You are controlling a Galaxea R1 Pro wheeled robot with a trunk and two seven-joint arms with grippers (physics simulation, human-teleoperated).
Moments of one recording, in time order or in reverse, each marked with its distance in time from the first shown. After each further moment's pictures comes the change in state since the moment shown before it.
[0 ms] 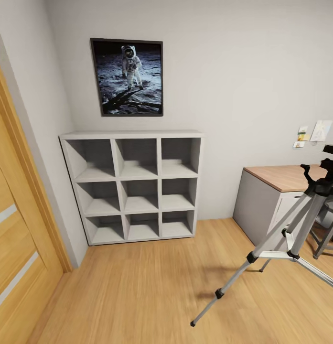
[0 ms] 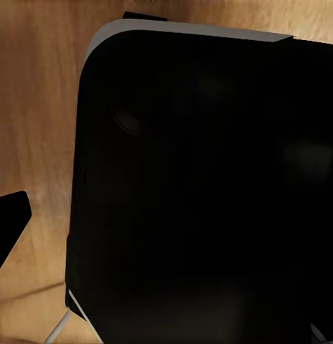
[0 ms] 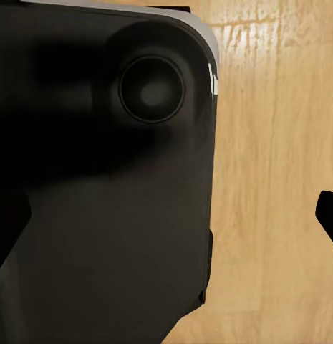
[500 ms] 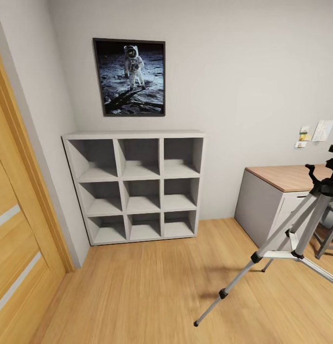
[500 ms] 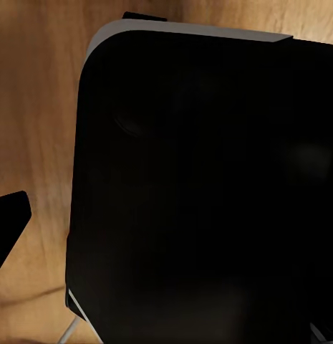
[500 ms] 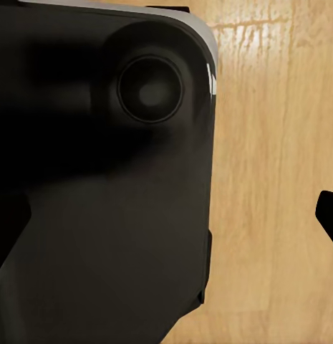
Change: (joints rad) left arm 0.000 0.000 0.000 0.000 0.000 0.000 0.000; right arm 0.000 -0.001 0.000 0.000 0.000 0.000 0.000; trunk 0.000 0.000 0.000
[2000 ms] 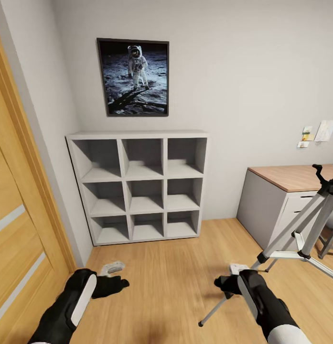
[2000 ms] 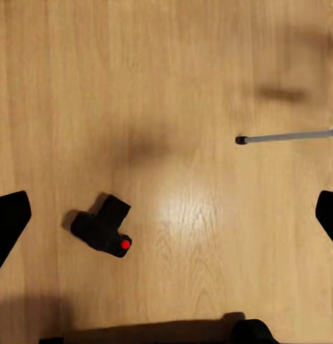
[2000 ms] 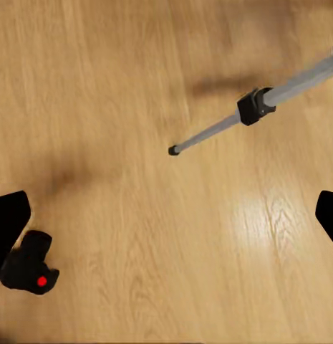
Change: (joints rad) left arm -0.389 0.026 0.012 -1.069 0.161 1.032 -0.003; right arm -0.486 -0.013 -0.061 -0.845 -0.079 0.835 0.035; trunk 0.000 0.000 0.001
